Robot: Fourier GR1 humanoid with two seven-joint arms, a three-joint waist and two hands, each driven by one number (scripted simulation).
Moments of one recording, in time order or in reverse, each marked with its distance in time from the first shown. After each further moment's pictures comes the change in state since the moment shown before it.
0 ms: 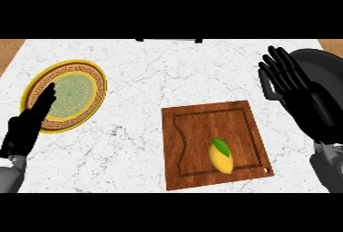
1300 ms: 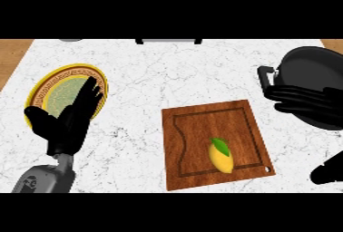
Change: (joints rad) left arm -0.023 -0.289 -0.061 -0.268 0.133 0.116 0.253; right arm -0.056 -0.364 0.023 -0.039 0.440 0.452 -0.483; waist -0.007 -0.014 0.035
